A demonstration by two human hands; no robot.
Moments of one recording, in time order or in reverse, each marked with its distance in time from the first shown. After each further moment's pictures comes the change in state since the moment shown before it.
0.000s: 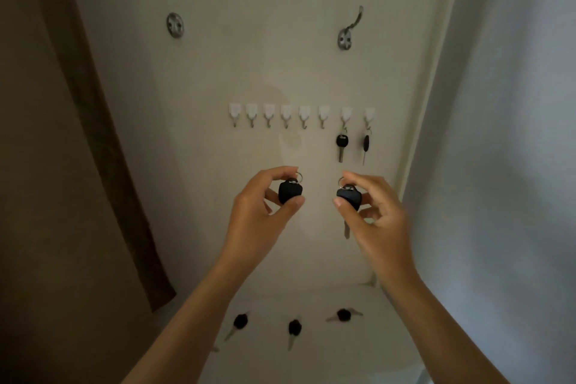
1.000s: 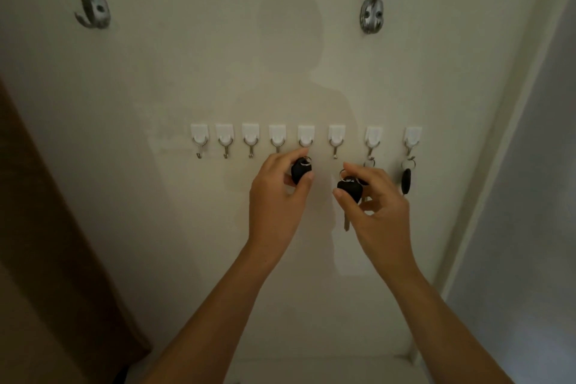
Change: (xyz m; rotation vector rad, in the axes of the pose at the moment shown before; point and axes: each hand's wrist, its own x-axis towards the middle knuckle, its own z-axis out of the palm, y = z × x) left_hand 0.163 -0.083 0.103 0.161 0.248 0.051; right_hand 0.143 0.152 0.052 0.100 -0.047 -0.027
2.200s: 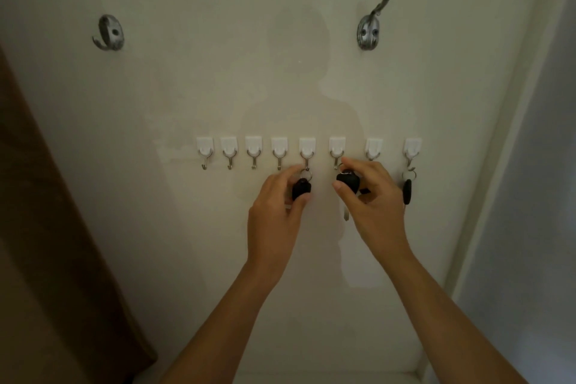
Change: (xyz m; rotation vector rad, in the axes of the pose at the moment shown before) left_hand -0.010 -0.017 0.002 0.095 0.012 0.018; right_hand 0.028 0.012 0.007 0.045 -0.002 -0.016
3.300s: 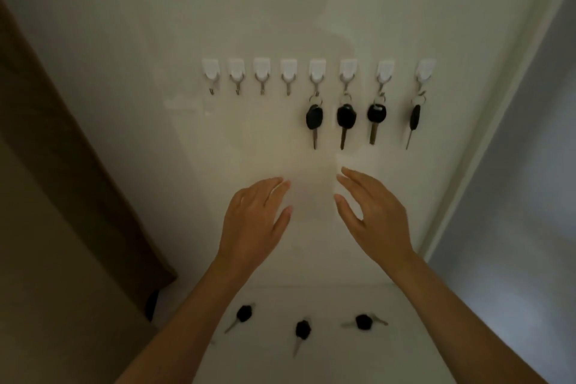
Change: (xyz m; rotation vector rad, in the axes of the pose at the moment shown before) left_hand -0.100 -0.070 -0.049 0.641 -0.225 0.366; right_hand -0.120 0.033 -0.012 -0.643 -0.185 -0.263
